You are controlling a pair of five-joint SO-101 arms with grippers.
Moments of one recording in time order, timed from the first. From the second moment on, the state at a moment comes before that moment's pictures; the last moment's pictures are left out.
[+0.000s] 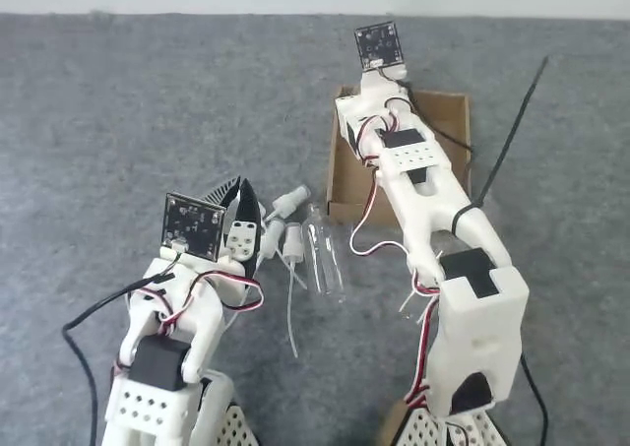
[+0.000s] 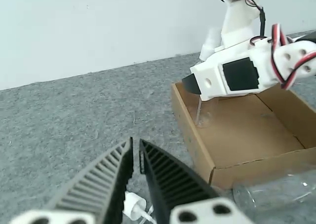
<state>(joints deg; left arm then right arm) 8.4 -86.9 79.0 41.3 1.8 -17.8 25.0 2.0 16.1 0.3</state>
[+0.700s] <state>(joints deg) 8.4 -86.9 79.0 41.3 1.8 -17.8 24.7 -9.6 26.8 0.3</state>
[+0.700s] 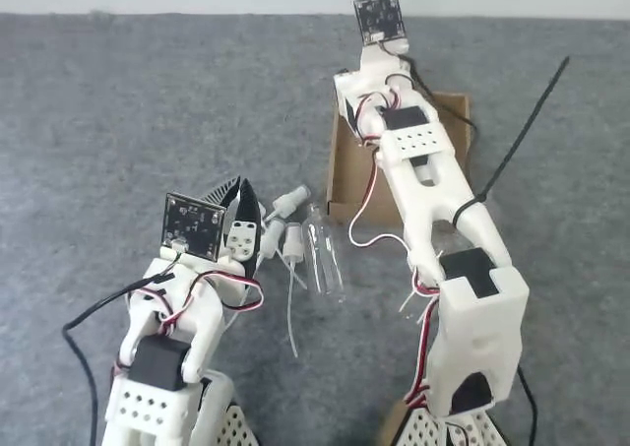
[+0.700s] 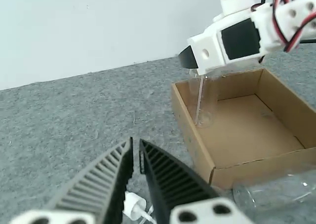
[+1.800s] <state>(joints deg) 8.4 -86.9 79.0 41.3 1.8 2.1 -23.7 -2.2 87.6 5.6</state>
